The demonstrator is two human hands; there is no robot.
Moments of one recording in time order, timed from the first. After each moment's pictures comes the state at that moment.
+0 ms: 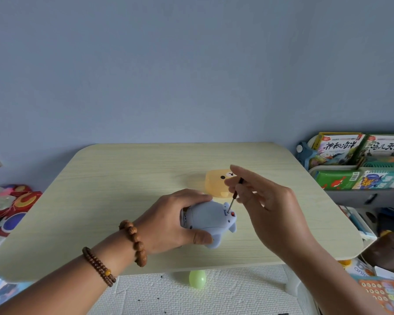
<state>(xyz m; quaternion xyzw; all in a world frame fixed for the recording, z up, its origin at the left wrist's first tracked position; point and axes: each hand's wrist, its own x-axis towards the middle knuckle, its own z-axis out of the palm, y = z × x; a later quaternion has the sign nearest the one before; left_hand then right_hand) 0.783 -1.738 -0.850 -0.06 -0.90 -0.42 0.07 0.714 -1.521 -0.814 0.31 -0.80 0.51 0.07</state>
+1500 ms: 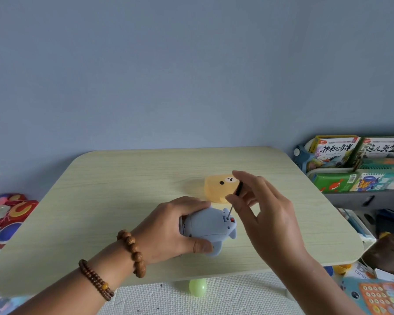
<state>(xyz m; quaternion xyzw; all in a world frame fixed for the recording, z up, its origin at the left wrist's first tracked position) 0.784 -1.737 -0.850 -0.05 -0.90 -0.43 0.07 0.716 -1.528 -0.826 0.34 -0.81 0.41 0.24</state>
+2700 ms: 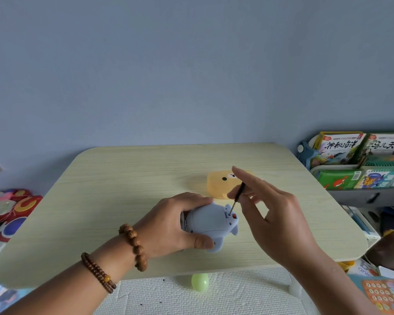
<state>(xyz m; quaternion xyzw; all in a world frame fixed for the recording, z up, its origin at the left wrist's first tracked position) 0.785 -1.739 -0.850 -0.05 -0.90 -0.44 0.06 0.718 -1.517 -0.824 0.37 -0.81 0.43 0.16</state>
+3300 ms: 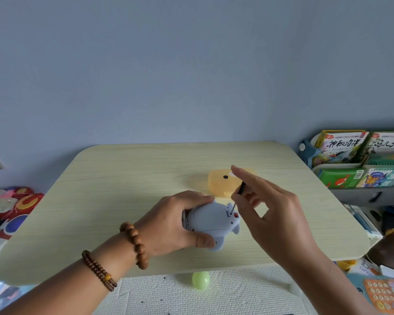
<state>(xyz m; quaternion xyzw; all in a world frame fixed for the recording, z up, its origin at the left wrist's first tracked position) 0.786 -1.738 -0.850 -0.05 -0.90 -0.43 0.06 0.722 -1.521 -0.823 0.36 -0.81 0.42 0.18</state>
